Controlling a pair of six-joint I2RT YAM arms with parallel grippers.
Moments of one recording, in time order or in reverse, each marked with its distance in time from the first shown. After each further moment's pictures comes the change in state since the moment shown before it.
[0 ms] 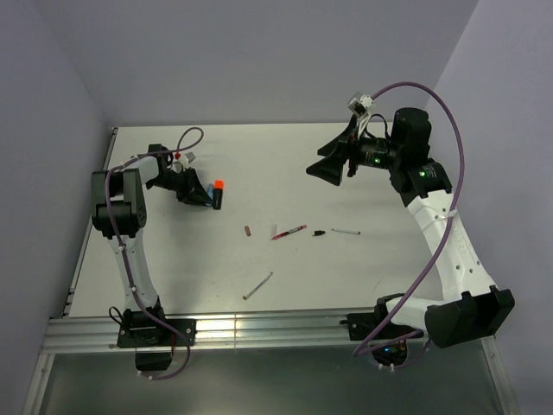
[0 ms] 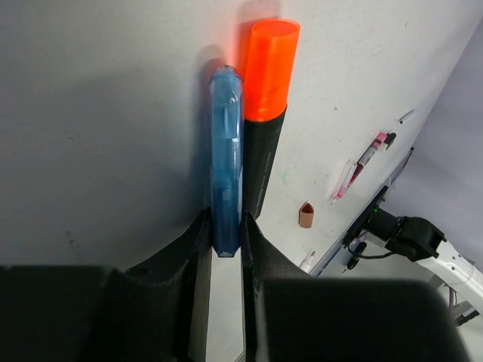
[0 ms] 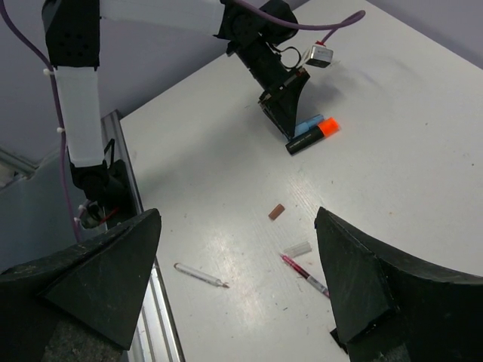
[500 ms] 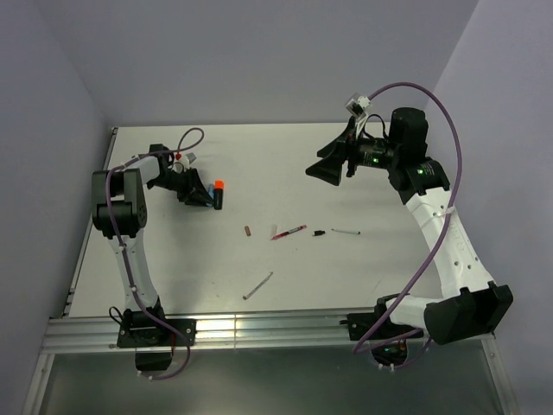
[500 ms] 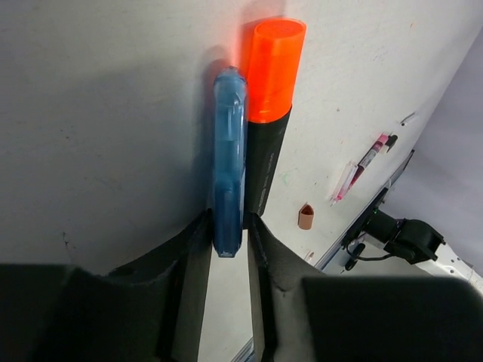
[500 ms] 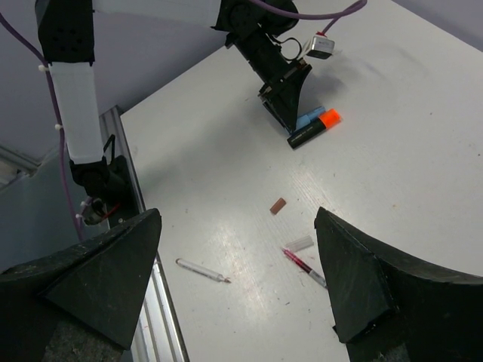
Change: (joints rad) left arm -0.008 0.004 0.000 -0.007 -0.008 -0.012; right arm 0.000 0.019 0.002 -0.023 0.000 -0.012
